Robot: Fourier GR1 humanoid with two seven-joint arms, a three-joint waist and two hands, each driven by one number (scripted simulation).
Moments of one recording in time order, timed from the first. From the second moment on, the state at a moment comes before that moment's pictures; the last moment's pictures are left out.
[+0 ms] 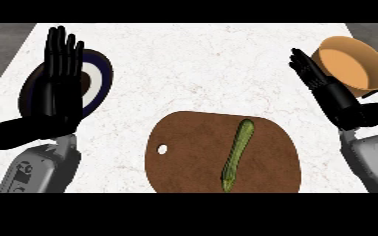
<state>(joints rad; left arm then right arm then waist) -0.28 0.27 -0.15 -1.67 0.25 0.43 -0.12 -0.32 -0.55 0.25 -1.35 -0.31 0.08 -0.20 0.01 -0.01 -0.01</state>
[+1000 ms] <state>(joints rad) -0.27 0.36 -0.06 -1.52 0.31 0.27 -0.01 -0.14 -0.77 0.10 -1.40 -0.05 0.22 -0.71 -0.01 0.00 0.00</state>
